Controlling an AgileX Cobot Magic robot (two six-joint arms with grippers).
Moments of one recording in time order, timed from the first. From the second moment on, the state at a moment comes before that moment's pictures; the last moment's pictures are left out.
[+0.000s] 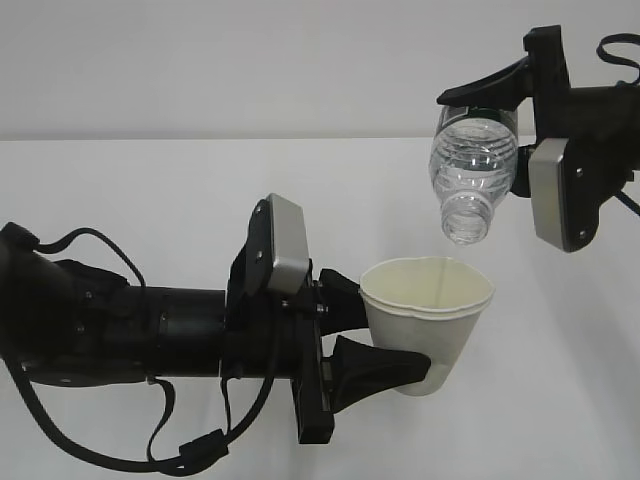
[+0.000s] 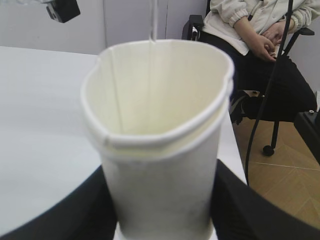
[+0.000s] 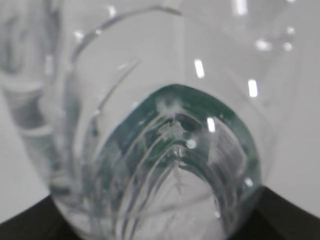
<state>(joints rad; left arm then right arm) -0.67 1.97 -0.77 0.92 -1.11 -0.43 0.01 1.61 -0.91 -1.37 -0.79 -0.71</state>
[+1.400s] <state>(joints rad) -0.67 1.97 -0.77 0.92 -1.11 -0.43 0.01 1.61 -0.91 -1.37 -0.80 -0.72</state>
